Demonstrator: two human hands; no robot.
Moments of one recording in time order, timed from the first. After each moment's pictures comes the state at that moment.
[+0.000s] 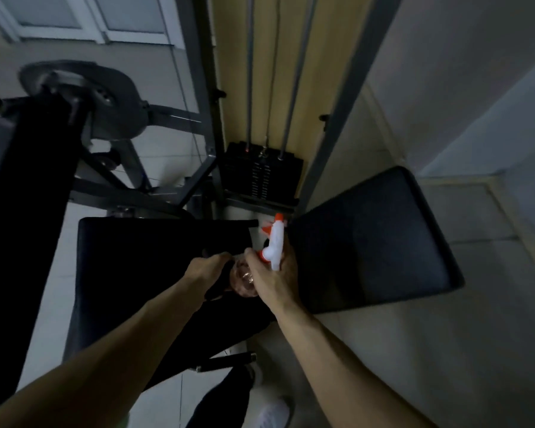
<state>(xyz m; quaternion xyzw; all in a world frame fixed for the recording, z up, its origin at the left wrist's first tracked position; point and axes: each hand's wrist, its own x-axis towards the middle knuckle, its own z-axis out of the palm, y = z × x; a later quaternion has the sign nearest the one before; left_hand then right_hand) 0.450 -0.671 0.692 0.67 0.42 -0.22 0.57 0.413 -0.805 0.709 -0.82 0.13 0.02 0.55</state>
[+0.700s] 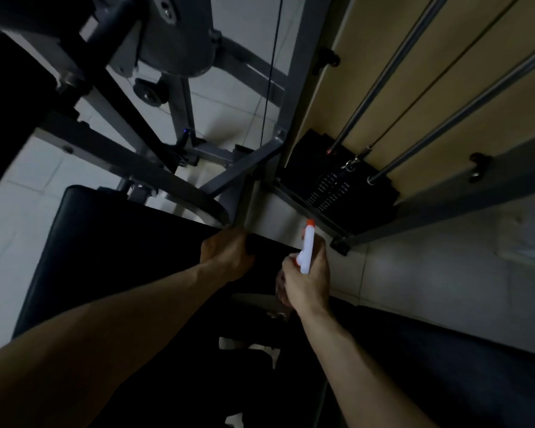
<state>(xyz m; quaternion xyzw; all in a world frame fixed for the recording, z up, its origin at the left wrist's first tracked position) 0.666 -0.605 0.502 0.93 0.16 -0.26 0.22 0.661 -0.779 0.529 -0.83 0.13 0.17 0.51</state>
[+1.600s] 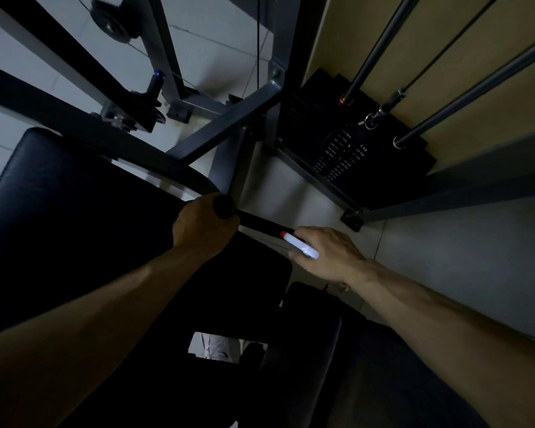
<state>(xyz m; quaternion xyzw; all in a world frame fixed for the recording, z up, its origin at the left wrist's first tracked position) 0.701 -0.624 0.422 0.86 0.36 -0.16 0.33 0.772 -0.877 0.388 -0.86 -0.29 0.37 0.17</state>
